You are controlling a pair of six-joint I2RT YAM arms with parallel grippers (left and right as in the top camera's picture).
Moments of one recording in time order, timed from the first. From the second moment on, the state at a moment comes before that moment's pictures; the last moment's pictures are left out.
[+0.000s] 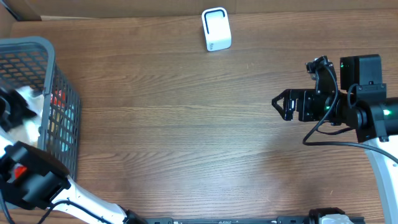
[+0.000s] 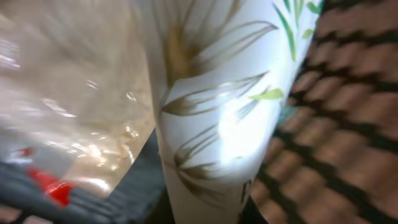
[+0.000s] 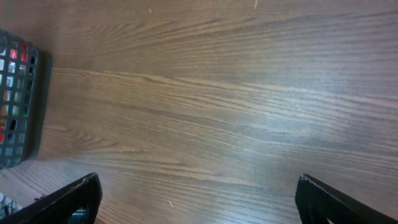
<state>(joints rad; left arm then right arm) 0.82 2.07 2.14 -1.54 0.18 0.02 0.08 1.26 1.37 -1.15 -0.43 0.10</state>
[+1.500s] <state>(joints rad) -0.32 1.93 1.45 -0.91 0.35 -0.46 0.08 1.26 1.37 -1.13 -0.42 0.10</state>
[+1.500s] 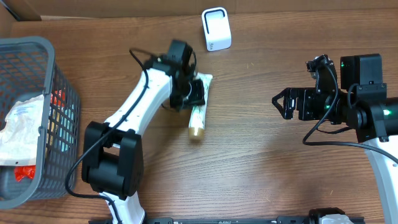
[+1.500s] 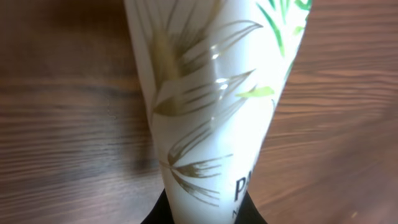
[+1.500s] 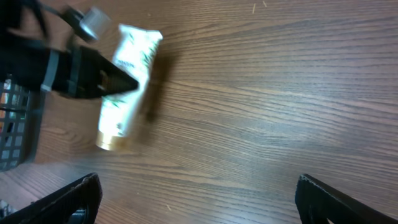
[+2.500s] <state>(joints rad) 0.02 1.81 2.21 -1.52 0.24 -0.31 0.08 1.26 1.37 -1.13 -0.42 0.10</state>
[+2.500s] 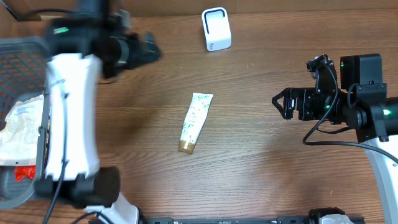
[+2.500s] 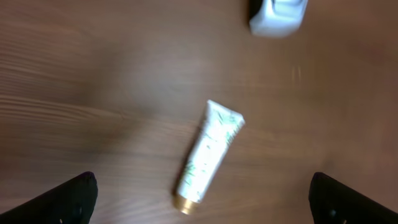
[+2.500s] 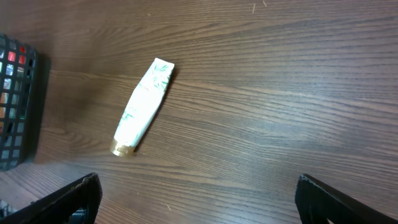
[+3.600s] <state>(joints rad) 0.73 1.73 1.47 -0.88 -0.13 0.03 0.08 1.34 1.37 -1.13 -0.42 0.10</state>
